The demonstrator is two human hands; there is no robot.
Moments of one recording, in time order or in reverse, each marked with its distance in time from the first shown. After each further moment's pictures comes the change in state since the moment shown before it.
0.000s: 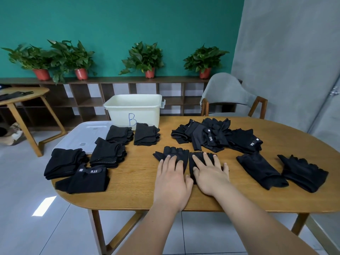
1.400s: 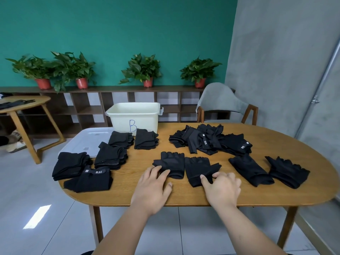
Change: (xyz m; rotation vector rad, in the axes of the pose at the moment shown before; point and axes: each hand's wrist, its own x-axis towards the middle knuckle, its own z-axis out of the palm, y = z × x) left_hand -0.028 -0.057 -0.034 0.026 -0.214 0.036; right_hand -0.069 0.018 0.017 0.369 0.525 0.356
